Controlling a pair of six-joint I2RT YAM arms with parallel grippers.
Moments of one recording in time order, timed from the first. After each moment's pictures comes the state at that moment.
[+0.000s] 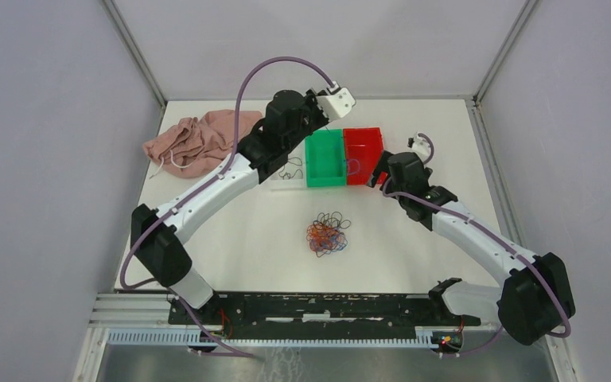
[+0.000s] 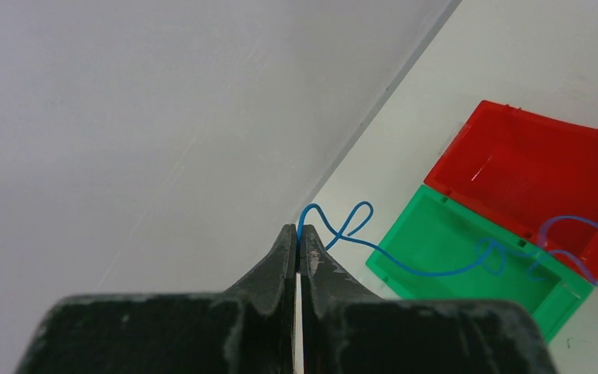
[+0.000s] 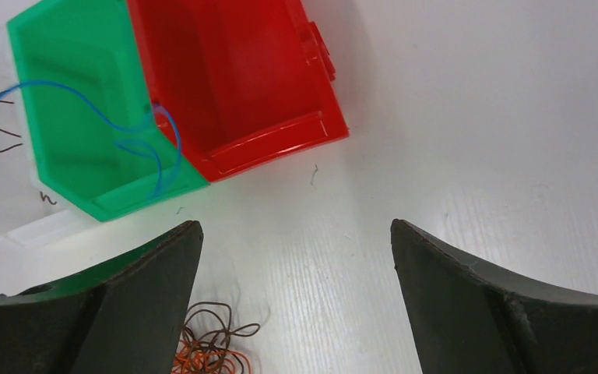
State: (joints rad) left arm -0.74 1.59 1.53 -0.06 -0.16 0.67; right arm 0.49 1.21 0.82 -0.28 0.40 0.70
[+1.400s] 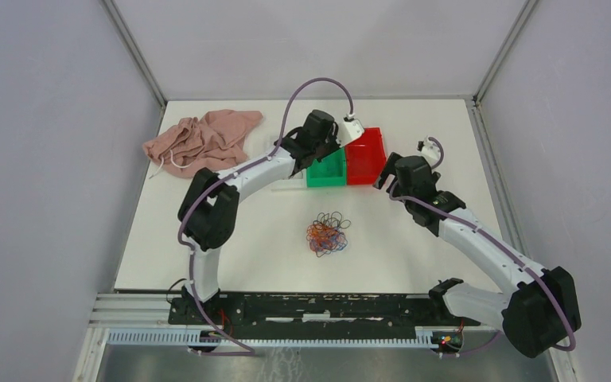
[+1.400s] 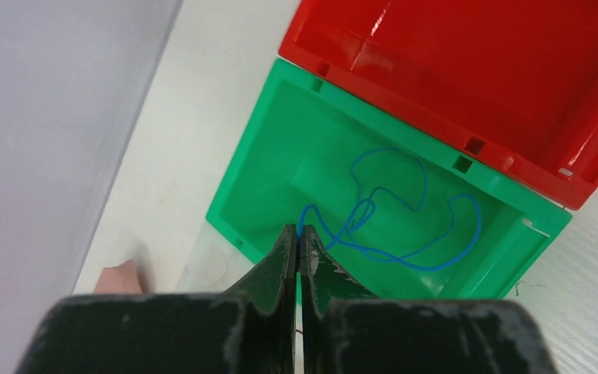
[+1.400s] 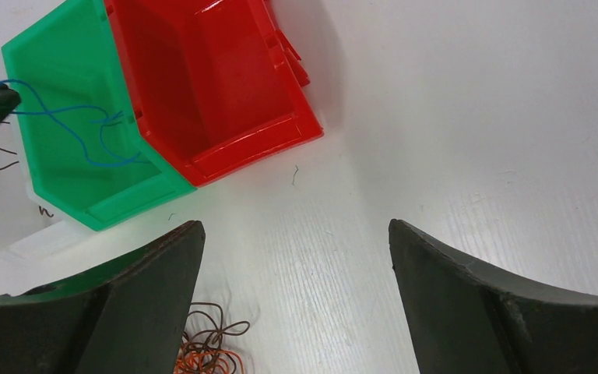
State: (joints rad) left arm -0.69 1.97 1.57 -0.18 -0.12 0.58; right arm 0.46 1.13 0.77 -0.31 0.43 0.73
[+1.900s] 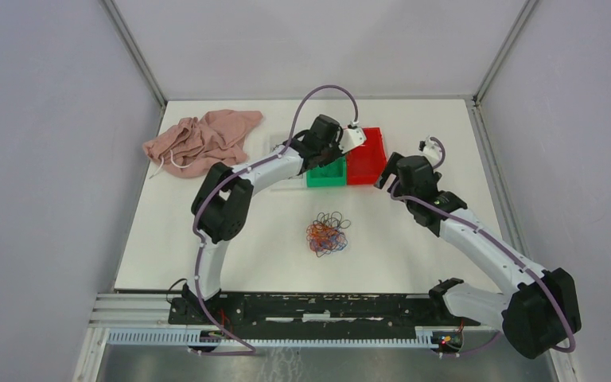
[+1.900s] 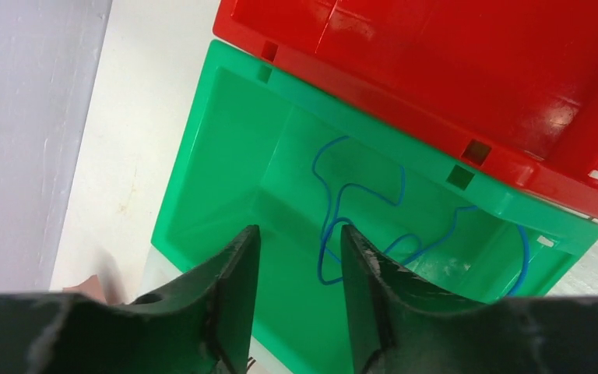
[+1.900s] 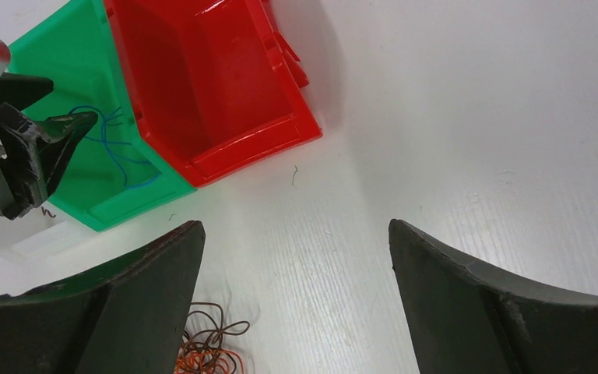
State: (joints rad) left arm -0.69 2.11 1.63 -0.21 -0.12 0.61; right arm 0.45 1.13 0.77 -0.31 0.42 0.73
